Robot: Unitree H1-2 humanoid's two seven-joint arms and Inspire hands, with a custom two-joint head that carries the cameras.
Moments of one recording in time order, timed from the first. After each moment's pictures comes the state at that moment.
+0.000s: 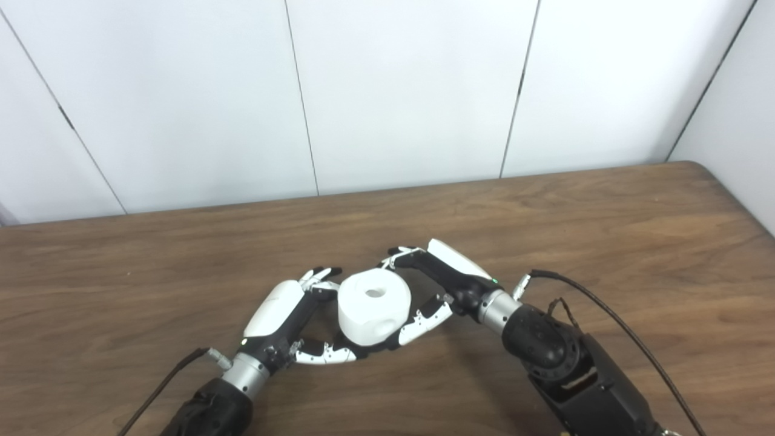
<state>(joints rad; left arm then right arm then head) -0.27 0.25 -0.32 0.17 0.52 -0.25 -0.10 -0.33 -0.27 0.35 -0.13 -0.42 0.26 0.32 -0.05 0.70</state>
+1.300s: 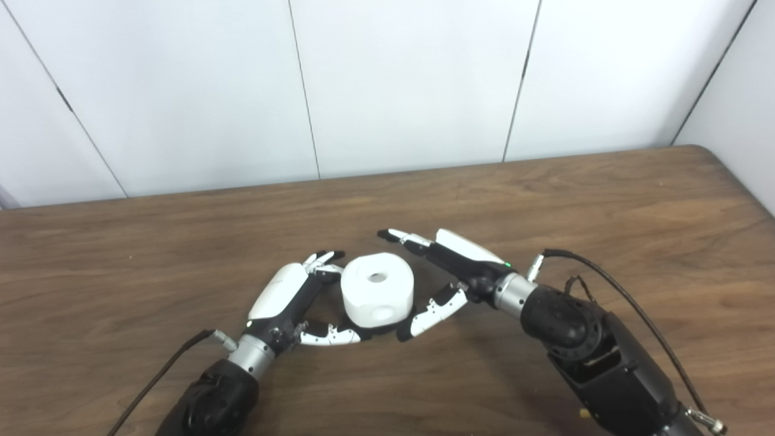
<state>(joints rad) -0.27 0.25 -0.31 0.17 0.51 -0.25 -0.10 -0.33 -0.33 0.33 -0.20 -0.43 0.30 0.43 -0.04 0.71</state>
